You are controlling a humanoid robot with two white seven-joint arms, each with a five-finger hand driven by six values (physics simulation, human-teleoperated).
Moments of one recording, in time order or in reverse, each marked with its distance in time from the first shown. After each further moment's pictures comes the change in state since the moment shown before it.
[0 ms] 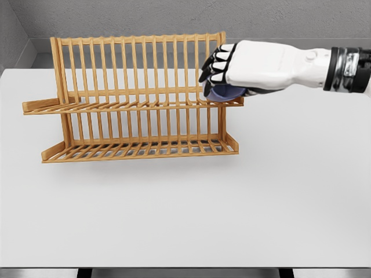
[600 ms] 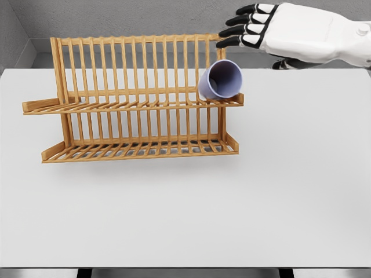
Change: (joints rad) left arm 0.000 0.000 0.000 0.000 0.000 0.000 0.000; right arm 0.156 -0.052 -0.288 0.016 0.000 -0.056 0.004
